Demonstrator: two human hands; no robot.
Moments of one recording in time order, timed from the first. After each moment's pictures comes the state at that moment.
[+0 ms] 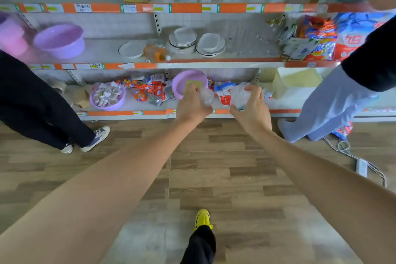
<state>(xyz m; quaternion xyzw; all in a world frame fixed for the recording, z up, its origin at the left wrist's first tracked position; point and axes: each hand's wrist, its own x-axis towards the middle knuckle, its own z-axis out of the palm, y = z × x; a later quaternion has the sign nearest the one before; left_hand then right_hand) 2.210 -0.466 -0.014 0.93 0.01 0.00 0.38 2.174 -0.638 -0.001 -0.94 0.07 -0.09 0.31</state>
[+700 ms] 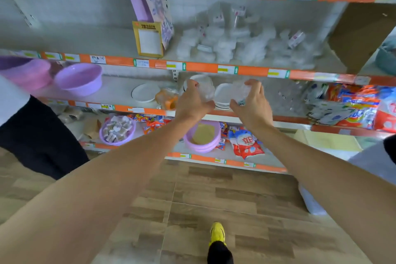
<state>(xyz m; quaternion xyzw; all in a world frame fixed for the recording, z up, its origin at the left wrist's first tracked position) 2.501 -0.468 0.068 0.91 0.06 0.11 0.40 2.496 -0.643 0.076 -0.94 -0.02 -0.13 0.32</state>
